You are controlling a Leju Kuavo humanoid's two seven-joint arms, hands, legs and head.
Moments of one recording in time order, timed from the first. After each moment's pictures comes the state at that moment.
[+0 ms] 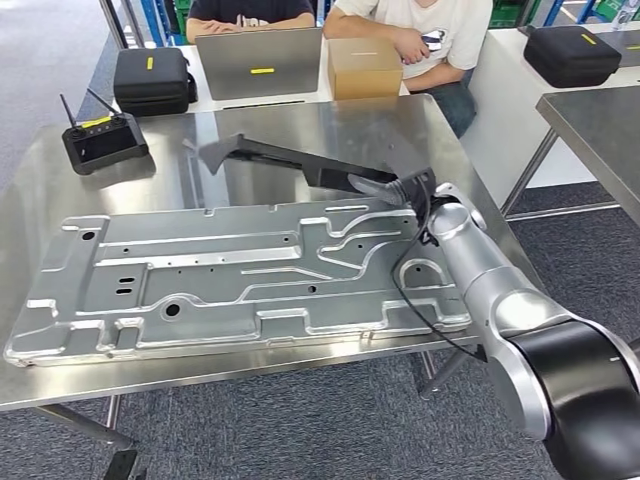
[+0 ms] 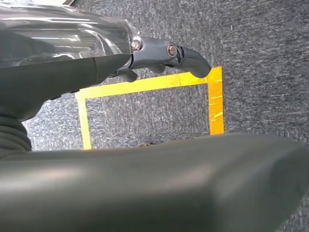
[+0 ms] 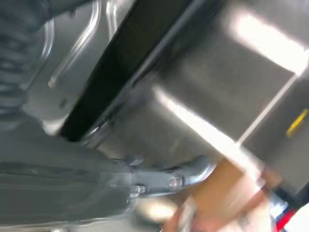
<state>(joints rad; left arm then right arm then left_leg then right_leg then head) -0.14 -0.15 1.10 -0.20 -1.09 -0.11 -0.31 -1.06 0.02 0.37 -0.39 0.38 0.05 -0.16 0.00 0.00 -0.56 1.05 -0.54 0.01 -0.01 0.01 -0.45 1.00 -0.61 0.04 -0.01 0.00</state>
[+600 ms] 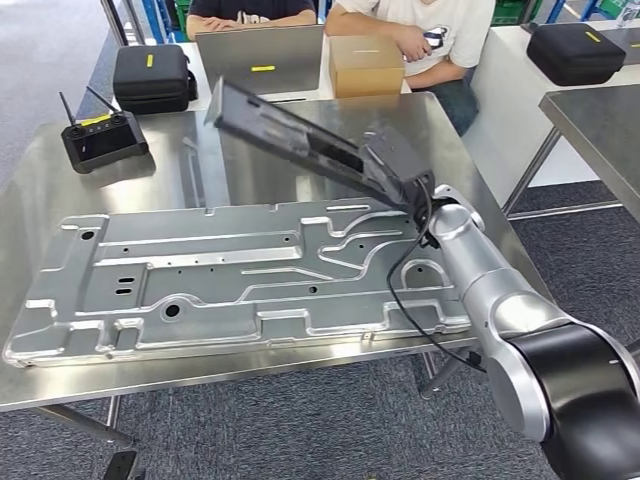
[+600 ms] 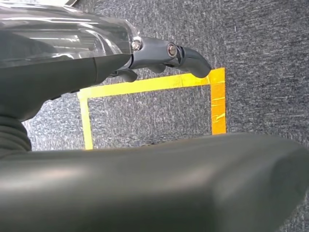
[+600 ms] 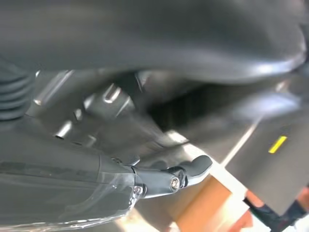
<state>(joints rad) -0.13 -0.15 1.09 -0.20 -1.07 -0.11 -0.31 -1.07 0.02 0.34 -0.41 0.37 0.13 -0.23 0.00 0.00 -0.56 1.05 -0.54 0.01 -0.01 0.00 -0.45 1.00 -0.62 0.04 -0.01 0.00</state>
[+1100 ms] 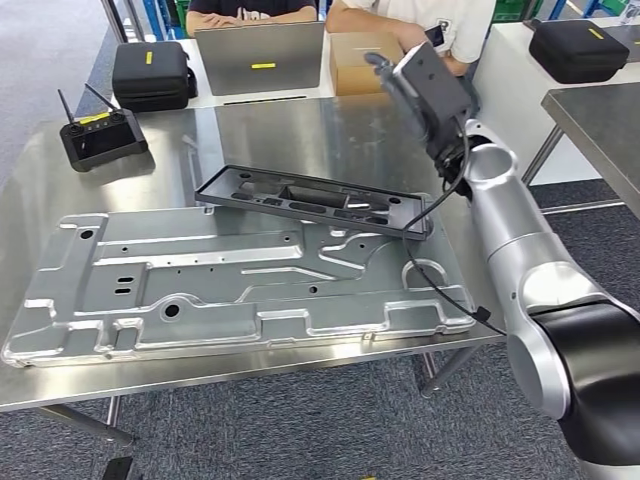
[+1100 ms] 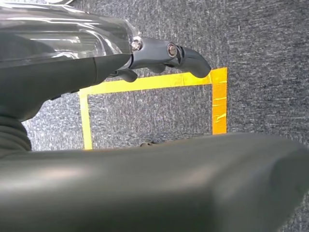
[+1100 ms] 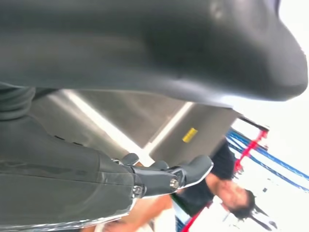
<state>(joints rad) -0.11 -0.15 1.09 -0.20 -1.04 -0.11 -0.33 -1.16 -0.05 0.35 -0.64 0.22 0.34 -0.24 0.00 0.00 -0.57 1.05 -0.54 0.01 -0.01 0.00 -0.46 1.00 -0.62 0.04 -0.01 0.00</state>
